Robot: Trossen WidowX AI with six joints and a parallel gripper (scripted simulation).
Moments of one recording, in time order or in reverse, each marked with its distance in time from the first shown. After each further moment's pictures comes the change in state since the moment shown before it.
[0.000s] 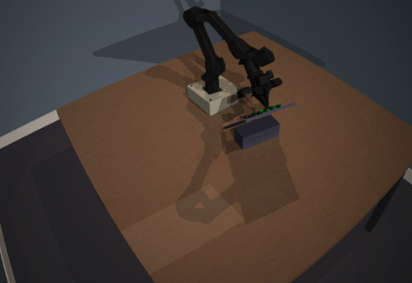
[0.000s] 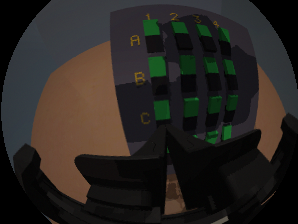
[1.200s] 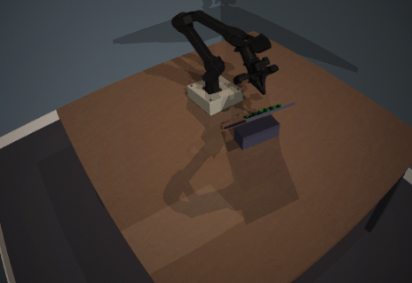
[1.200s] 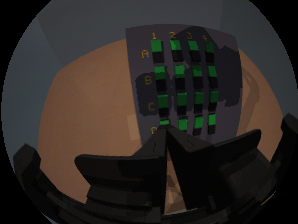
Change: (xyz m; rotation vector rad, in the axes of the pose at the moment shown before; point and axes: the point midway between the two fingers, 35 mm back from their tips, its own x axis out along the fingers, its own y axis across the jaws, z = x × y) arm -0.054 0.004 0.005 -0.006 0.022 0.017
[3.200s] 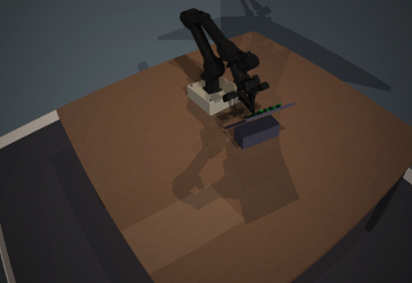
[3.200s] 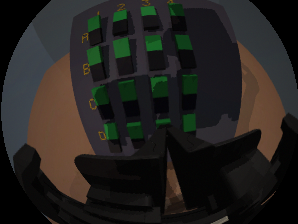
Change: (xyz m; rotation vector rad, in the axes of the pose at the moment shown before) arm 0.051 -0.061 -0.023 0.002 0.032 -0.022
